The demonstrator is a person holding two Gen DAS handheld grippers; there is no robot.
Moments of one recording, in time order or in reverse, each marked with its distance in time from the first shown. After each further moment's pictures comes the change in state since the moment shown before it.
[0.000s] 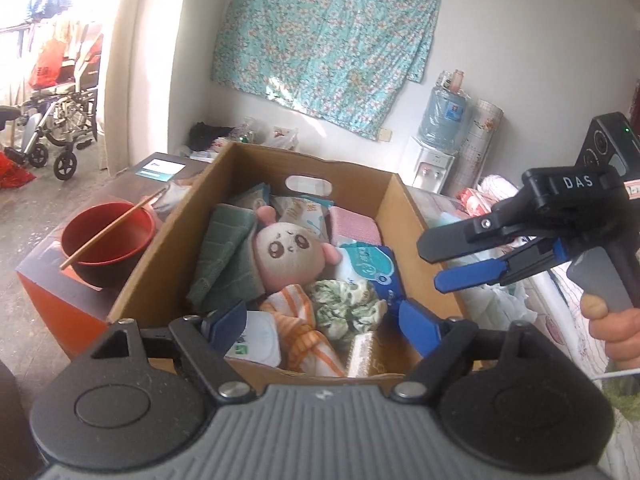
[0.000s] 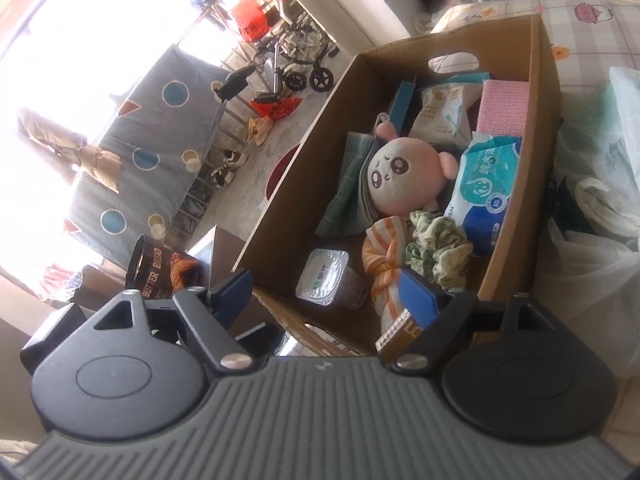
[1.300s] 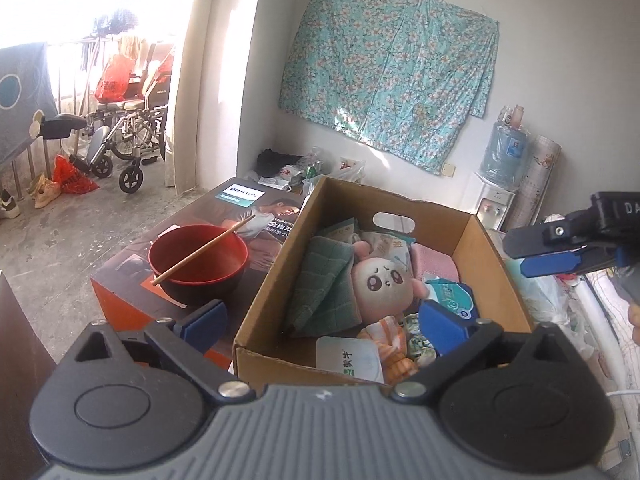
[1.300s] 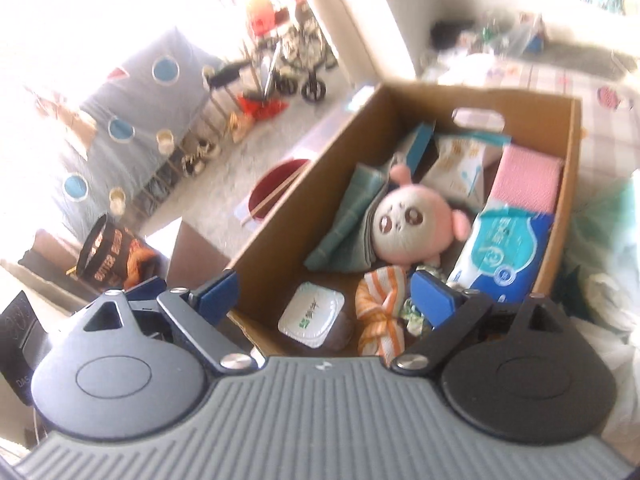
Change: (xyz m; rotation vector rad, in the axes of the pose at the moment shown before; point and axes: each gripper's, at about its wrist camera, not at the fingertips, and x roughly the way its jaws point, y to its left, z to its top) left arm -0.027 0.038 0.013 -0.021 -0.086 0.149; right arm -0.015 0.066 0.003 -0.210 -0.158 -0.157
